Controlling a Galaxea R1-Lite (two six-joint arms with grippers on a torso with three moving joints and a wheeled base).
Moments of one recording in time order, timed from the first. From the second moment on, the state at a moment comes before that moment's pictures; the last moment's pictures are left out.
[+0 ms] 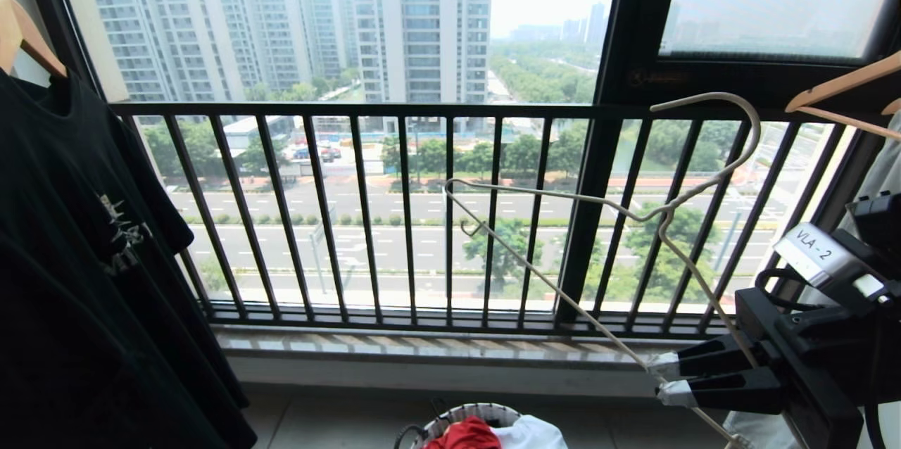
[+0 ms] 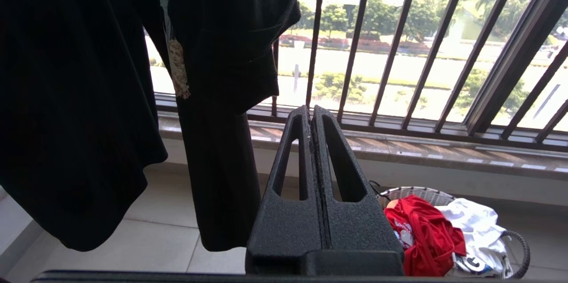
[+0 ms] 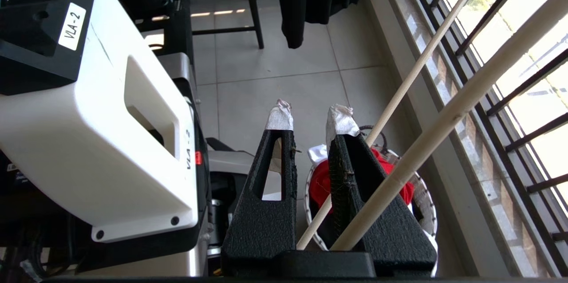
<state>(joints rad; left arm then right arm) 0.01 0.00 0.00 0.00 0.03 -0.06 0.22 1.34 -0.76 0.14 1.02 -0.63</state>
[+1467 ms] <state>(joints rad) 0.01 0.00 0.00 0.00 0.03 -0.06 0.22 1.32 -0.76 0.14 1.02 -0.63</state>
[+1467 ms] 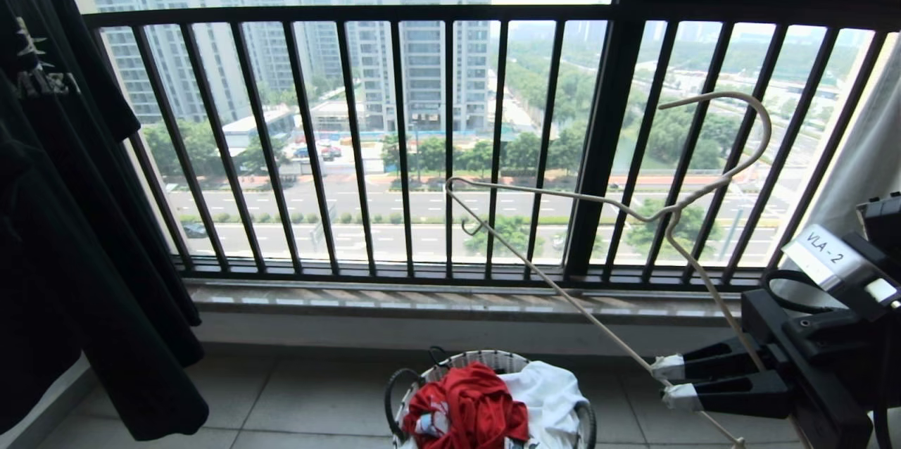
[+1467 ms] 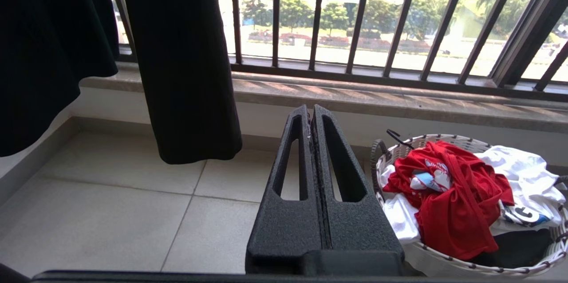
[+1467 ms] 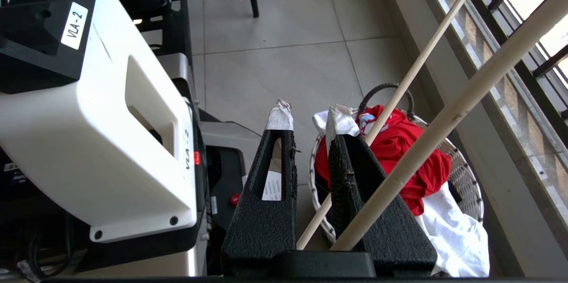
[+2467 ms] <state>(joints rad) 0.01 0.00 0.00 0.00 0.03 -0.06 0.17 1.32 -0.70 0.12 1.02 -0.66</state>
